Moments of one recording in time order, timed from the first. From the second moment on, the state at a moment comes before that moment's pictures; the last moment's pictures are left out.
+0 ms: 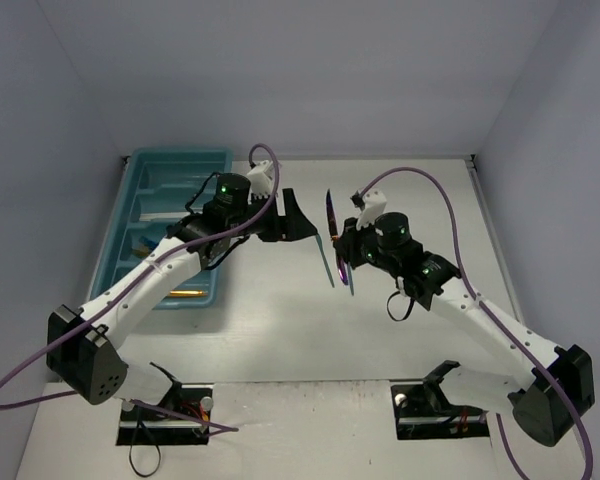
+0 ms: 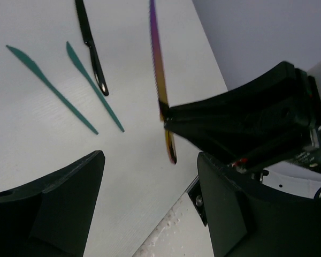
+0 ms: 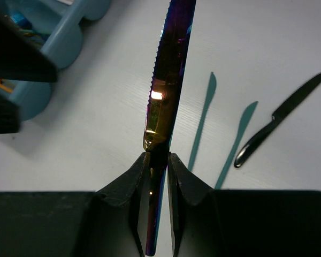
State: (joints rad) left arm -0.58 1.37 1.24 -0.33 0.42 -0.62; right arm 0.60 1.12 0.86 -0.18 0.00 0.24
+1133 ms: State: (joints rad) left arm -0.66 1.55 1.22 -0.03 0.39 -0.78; right arm 0.66 1.12 0.87 -0.11 -0.11 0.21
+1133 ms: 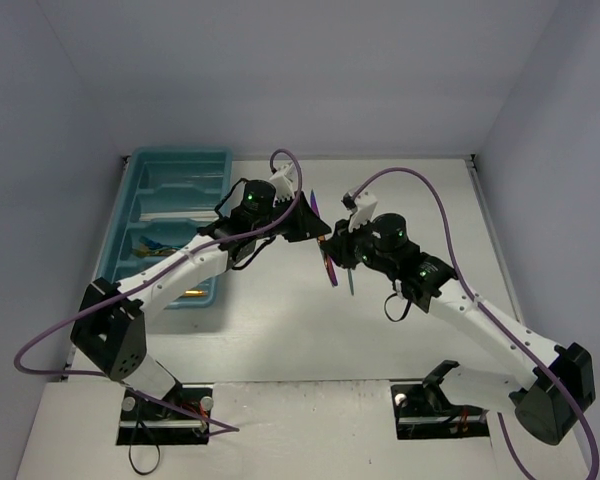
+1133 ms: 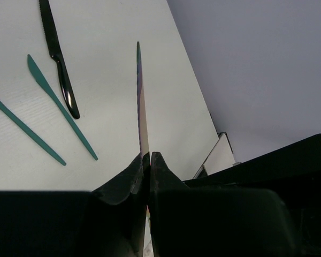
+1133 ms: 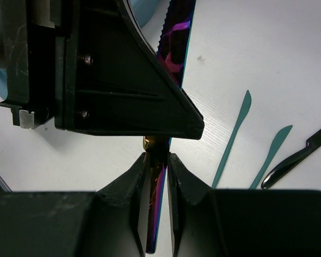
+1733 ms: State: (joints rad) left arm -0.38 1.55 1.21 -0.01 0.44 -0.84; right arm 0.64 1.06 0.83 -0.10 0.07 0.23
